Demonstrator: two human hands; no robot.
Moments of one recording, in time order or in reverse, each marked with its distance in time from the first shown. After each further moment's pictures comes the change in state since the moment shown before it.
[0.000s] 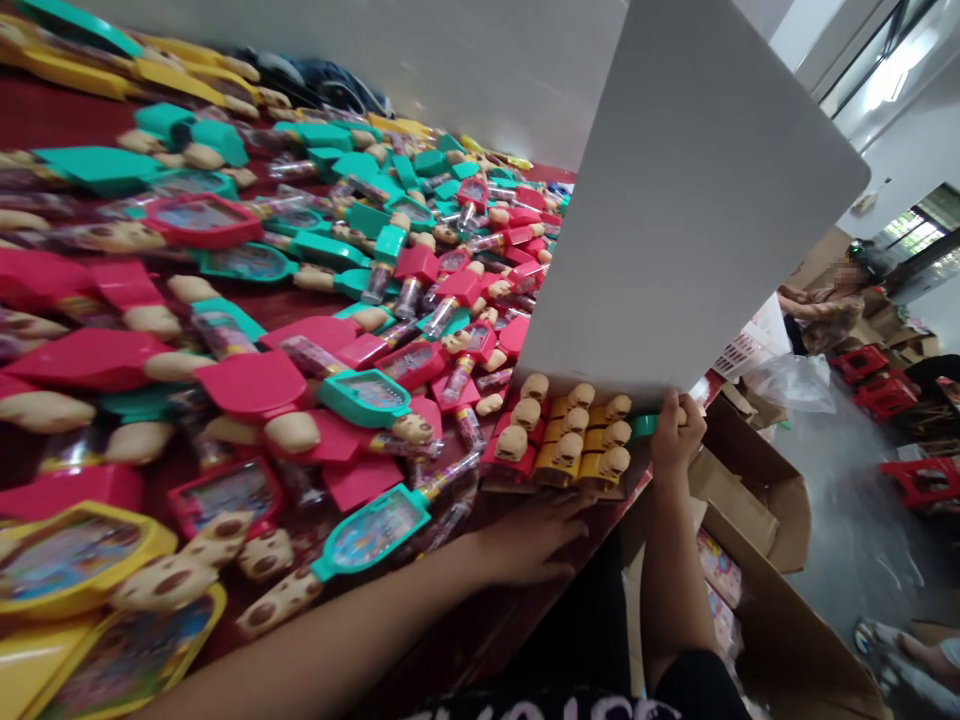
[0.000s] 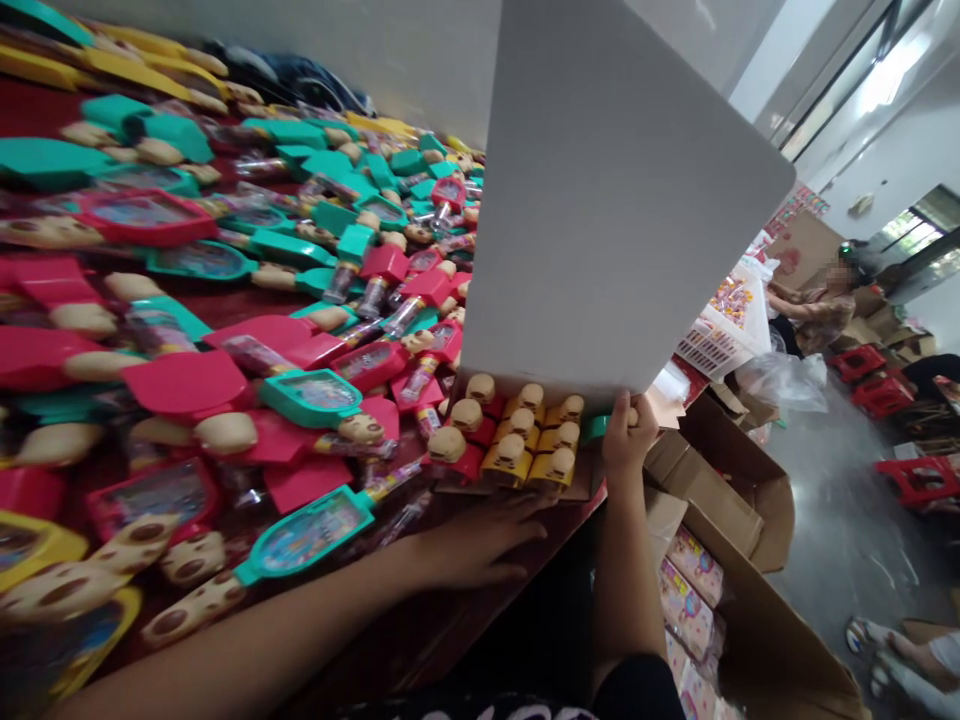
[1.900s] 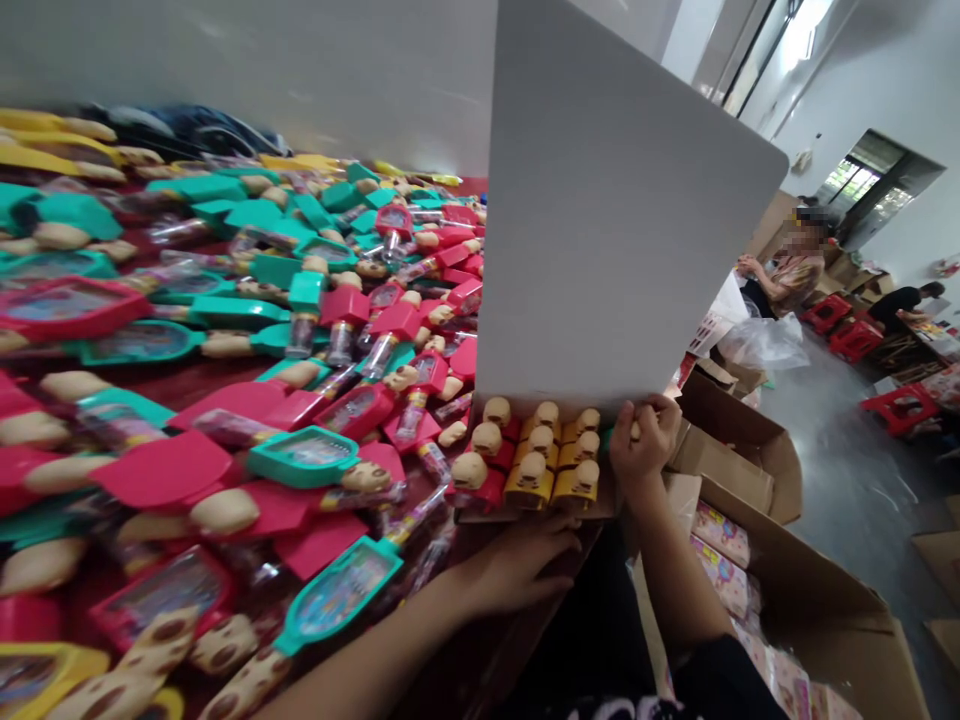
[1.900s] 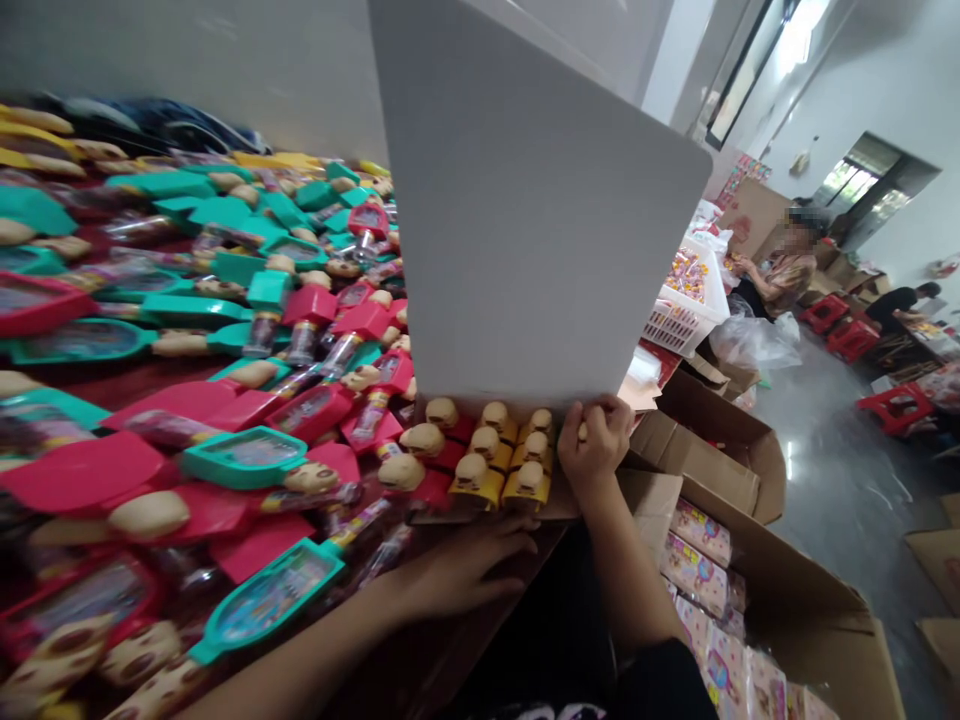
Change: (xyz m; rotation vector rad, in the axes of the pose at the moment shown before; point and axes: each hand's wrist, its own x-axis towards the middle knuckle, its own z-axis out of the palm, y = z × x) left_hand -0.001 0.009 -0.004 -0.131 -0.076 -0.048; right_hand -0.027 -0.010 -0.015 -0.410 0.224 -0.369
